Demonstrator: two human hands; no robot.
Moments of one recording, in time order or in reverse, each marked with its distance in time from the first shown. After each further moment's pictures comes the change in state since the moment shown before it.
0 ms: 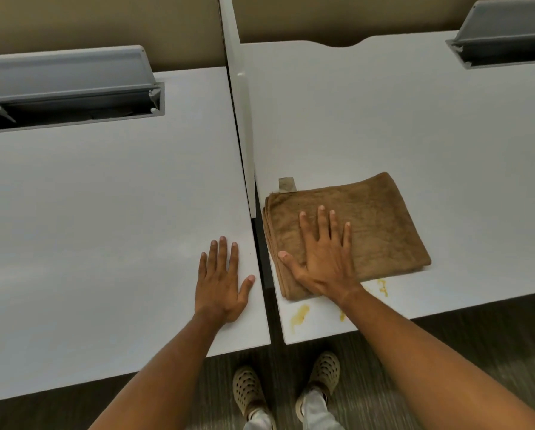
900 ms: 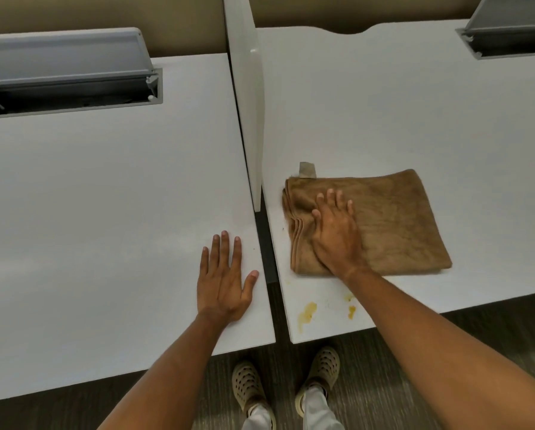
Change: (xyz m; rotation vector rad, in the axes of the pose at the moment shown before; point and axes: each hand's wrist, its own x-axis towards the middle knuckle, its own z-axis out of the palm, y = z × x) left_hand 0.001 0.000 0.005 -0.008 0.054 -0.005; right_hand 0.038 0.011 0.008 0.167 0.246 0.034
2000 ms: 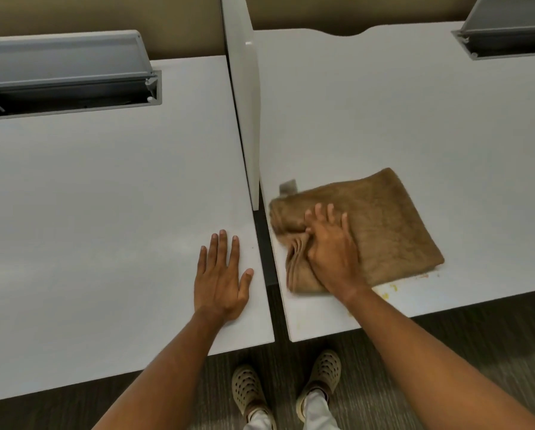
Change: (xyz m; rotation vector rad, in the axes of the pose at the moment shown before) left_hand -0.001 -0.001 0.000 -0.012 0.008 0.002; right_hand -0.035 -0.010 -0.001 0.035 0.026 -0.090
